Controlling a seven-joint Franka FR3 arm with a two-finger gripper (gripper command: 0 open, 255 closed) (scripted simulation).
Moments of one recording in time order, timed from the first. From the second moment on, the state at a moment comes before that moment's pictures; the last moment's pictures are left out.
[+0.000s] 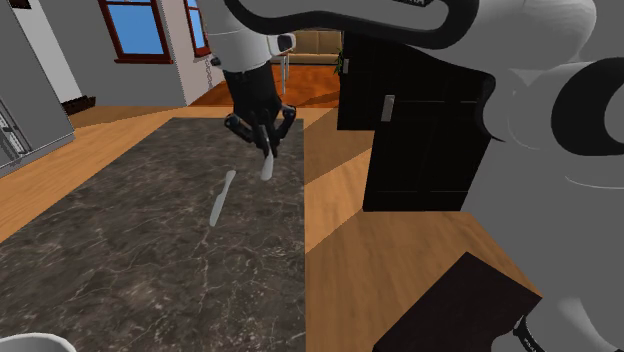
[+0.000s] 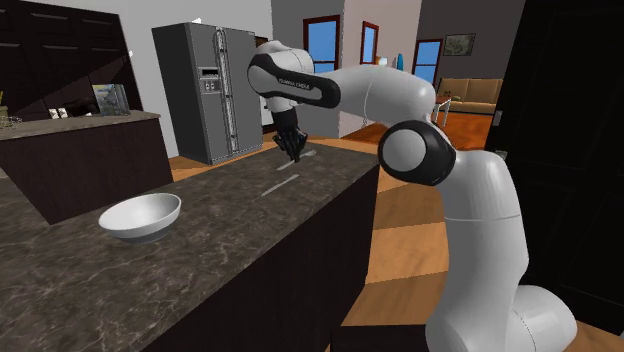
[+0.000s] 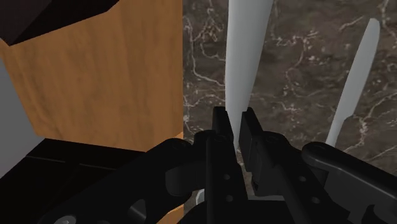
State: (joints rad) arm 0.27 0.47 0.66 -0.99 -0.46 1.26 1.39
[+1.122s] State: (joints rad) arm 0.39 0.26 0.79 -1.29 -0.30 1.30 1.74
